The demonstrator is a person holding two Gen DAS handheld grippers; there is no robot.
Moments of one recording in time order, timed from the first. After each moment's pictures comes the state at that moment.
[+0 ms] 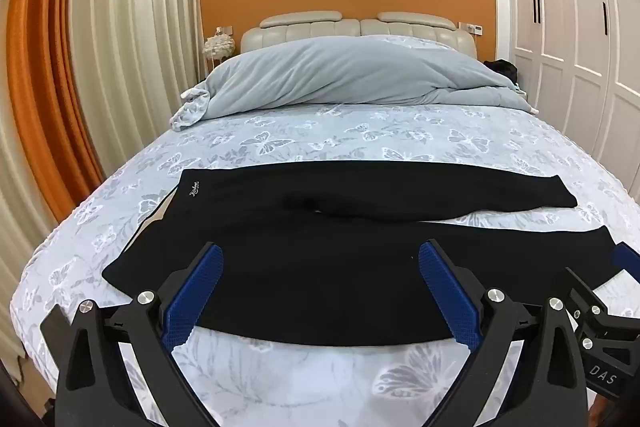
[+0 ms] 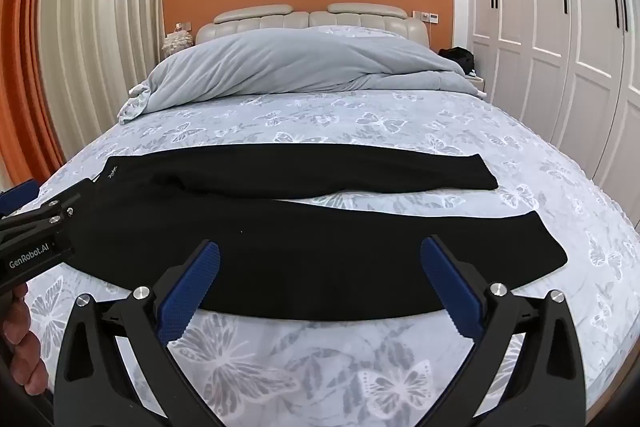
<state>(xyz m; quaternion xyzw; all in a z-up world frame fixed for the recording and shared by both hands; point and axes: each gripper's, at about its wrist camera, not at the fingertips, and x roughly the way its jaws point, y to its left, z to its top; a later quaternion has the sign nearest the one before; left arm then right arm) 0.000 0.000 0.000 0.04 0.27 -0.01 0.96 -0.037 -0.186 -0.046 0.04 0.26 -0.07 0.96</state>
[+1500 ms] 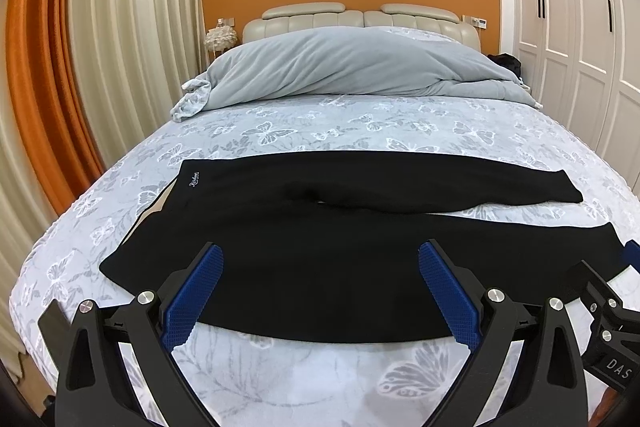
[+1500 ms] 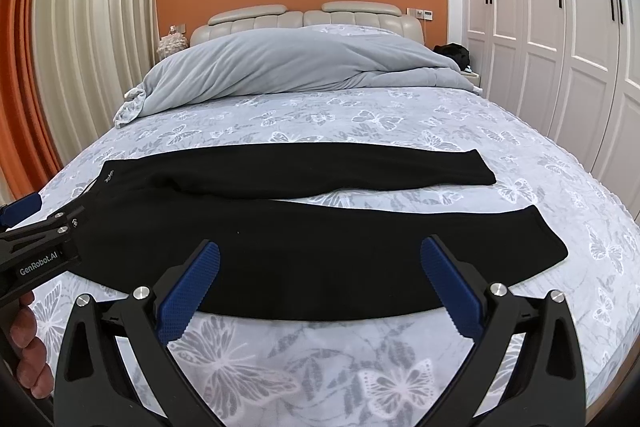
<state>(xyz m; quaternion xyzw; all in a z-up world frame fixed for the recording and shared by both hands) 0.003 -0.005 -0.014 0.04 0.28 0.00 0.96 -0.037 -0.187 -0.045 0.04 0.26 -0.07 0.96</state>
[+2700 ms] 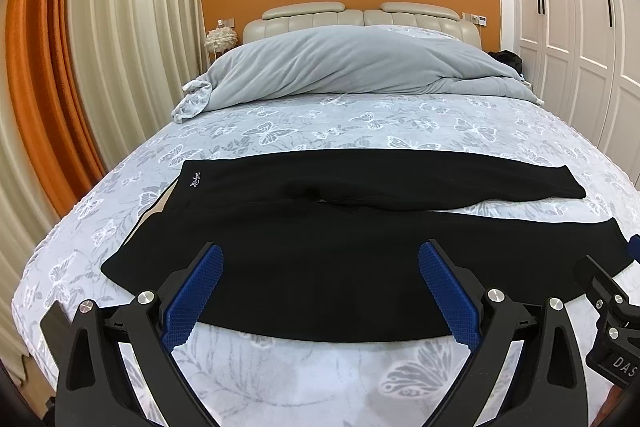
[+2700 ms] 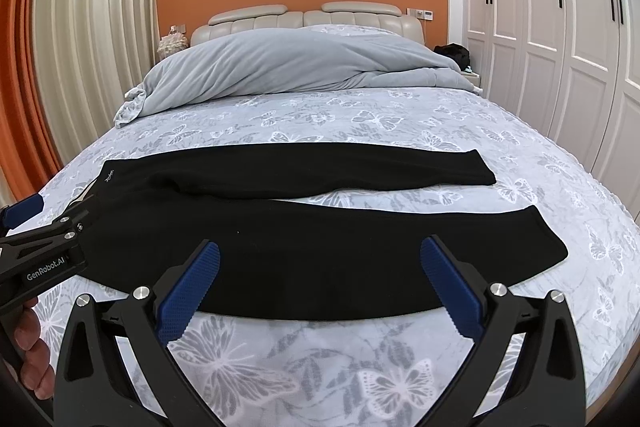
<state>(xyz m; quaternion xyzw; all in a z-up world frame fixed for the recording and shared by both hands) 0.003 -0.003 -0.013 0.04 0.29 0.00 0.96 -0.037 -0.188 -0.044 0.04 0.26 -0.07 0.96</state>
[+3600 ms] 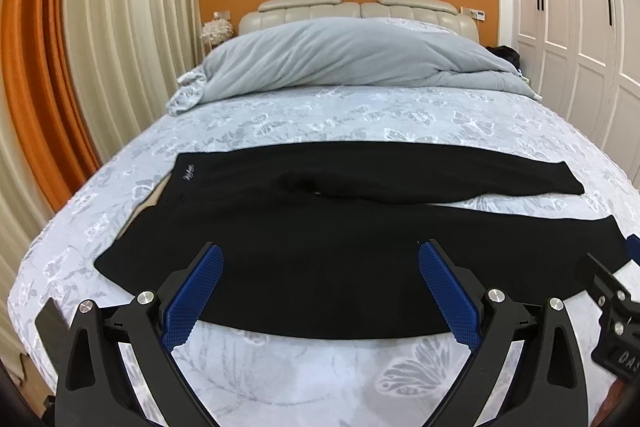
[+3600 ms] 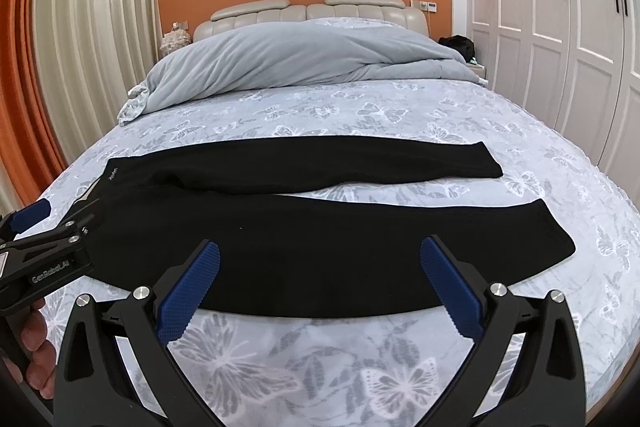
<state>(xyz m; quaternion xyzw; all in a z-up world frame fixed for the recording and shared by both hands) 0.012 0.000 -0.023 0.04 0.30 -0.02 0.95 -0.026 -0.197 -0.051 0.05 0.29 -0.07 0.95</state>
